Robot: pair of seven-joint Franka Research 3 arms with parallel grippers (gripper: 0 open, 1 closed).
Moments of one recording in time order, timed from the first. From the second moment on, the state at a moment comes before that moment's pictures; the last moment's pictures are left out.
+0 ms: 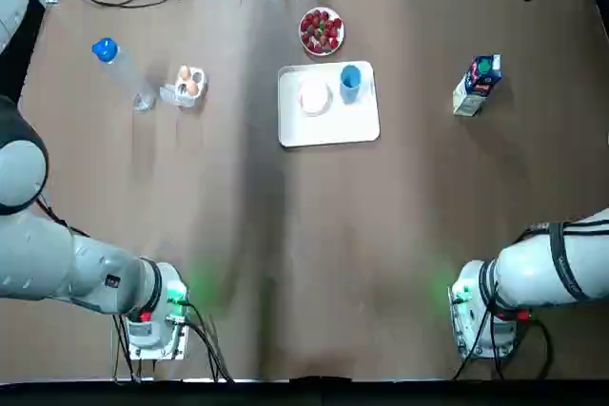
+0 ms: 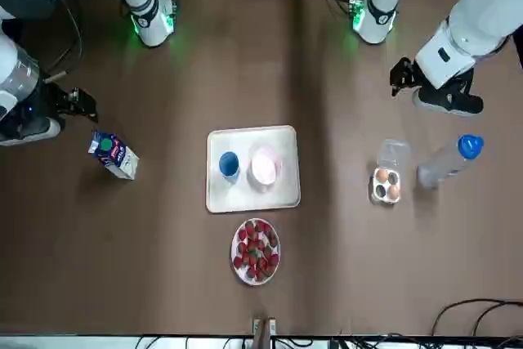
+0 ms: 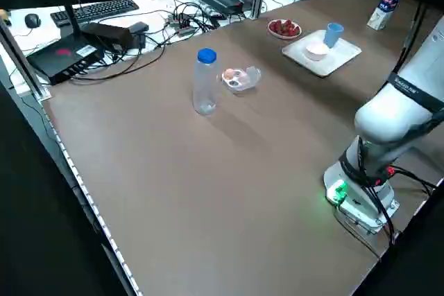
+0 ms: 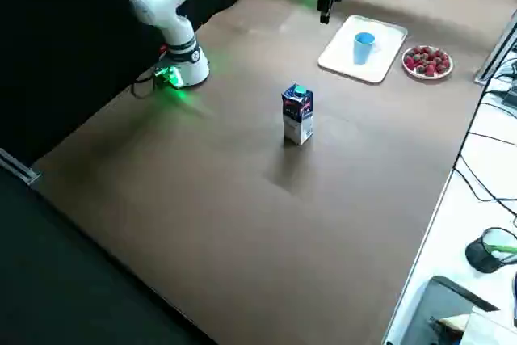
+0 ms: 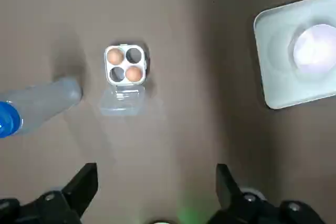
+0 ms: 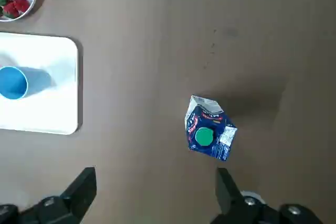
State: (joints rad) left arm -0.23 -0.01 -0.02 -1.64 -0.01 1.55 -0.05; right arm 0.09 0.03 -0.04 -1.65 0.03 1.64 -0.09
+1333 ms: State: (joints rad) left arm -0.16 0.26 -0.02 -1.81 0.06 1.93 -0.05; right arm -0.15 0.21 -0.05 -1.64 0.15 1.74 -0.66
